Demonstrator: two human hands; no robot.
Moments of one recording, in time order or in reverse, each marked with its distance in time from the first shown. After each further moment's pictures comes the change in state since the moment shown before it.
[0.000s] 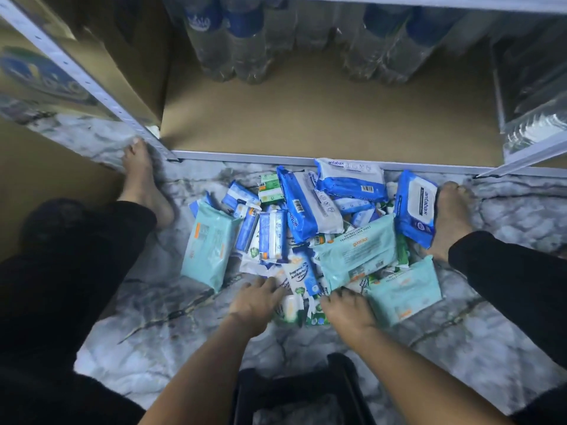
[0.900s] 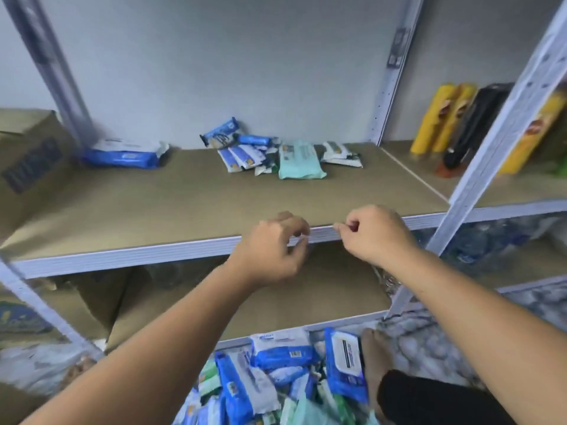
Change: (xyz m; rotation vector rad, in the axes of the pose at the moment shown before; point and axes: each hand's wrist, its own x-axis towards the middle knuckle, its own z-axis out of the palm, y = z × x) left_hand -0.052 0.107 -0.462 -0.186 1.139 0.477; right_hand -0.191 0.279 -0.314 0.598 1.066 0.620
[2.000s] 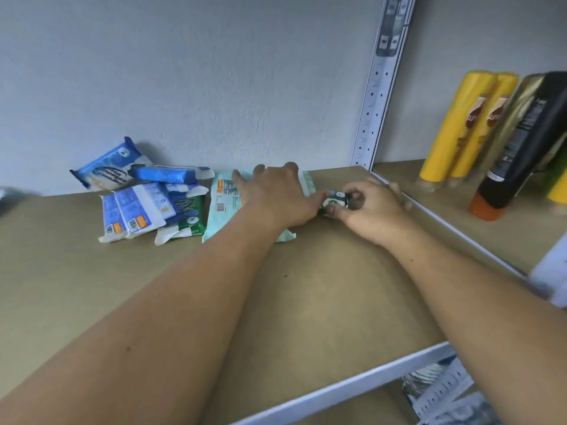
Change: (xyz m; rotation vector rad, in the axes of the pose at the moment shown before) left_hand 0.324 -0.079 0.114 0.417 -0.044 -0.301; right_hand 0.283 0.120 0.085 0.194 0.170 0.166
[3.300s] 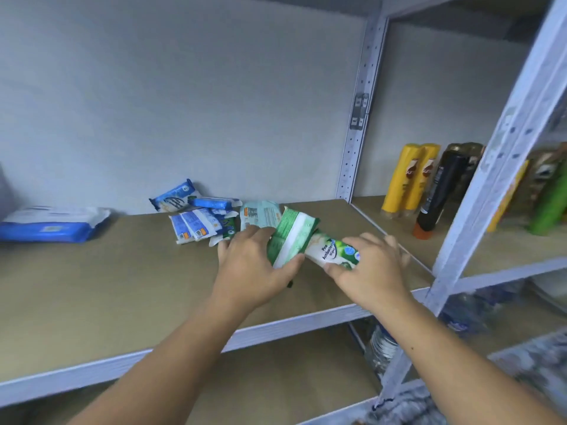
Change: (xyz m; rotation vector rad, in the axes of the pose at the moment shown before) left_hand -0.198 -0.027 -0.086 -0.358 0.339 0.059; right_hand -0.178 -0.046 -0.099 -0.148 0.204 -0.135
